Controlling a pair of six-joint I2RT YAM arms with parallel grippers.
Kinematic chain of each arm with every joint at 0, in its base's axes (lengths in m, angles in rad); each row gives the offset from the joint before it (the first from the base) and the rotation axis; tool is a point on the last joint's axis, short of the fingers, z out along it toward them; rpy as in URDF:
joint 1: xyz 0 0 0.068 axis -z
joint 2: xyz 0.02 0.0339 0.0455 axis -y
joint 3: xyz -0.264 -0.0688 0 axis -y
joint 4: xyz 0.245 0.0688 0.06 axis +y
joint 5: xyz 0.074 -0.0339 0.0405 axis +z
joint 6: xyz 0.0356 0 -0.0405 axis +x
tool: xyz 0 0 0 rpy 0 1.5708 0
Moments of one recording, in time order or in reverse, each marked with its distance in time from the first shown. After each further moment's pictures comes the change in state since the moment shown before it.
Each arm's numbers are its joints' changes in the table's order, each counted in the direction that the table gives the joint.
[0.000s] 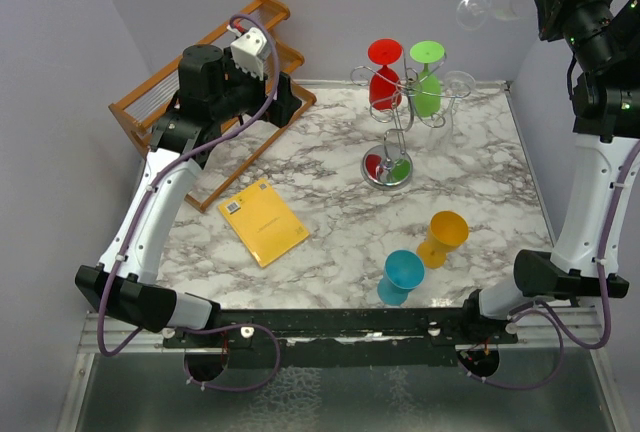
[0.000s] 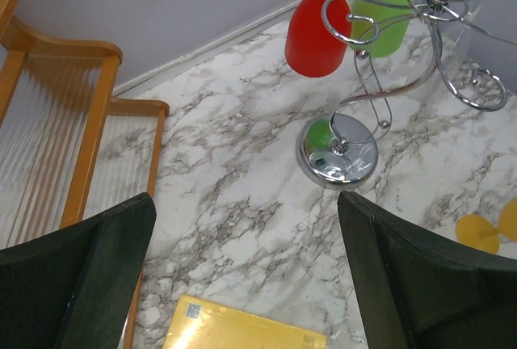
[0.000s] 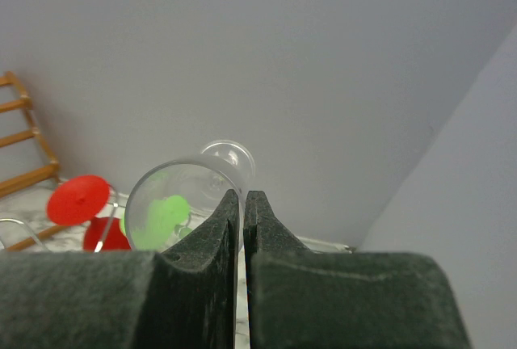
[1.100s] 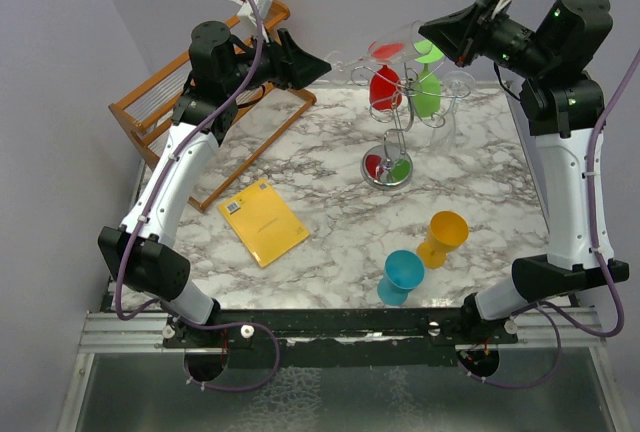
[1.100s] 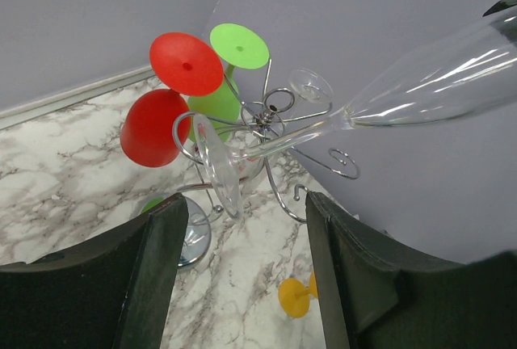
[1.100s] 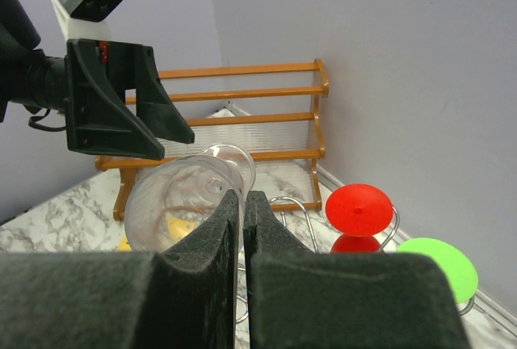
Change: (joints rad) left arm -0.001 -0.184 0.089 -0.392 -0.306 -0.576; right arm -0.276 0.008 -0.158 -0.119 0.432 0.234
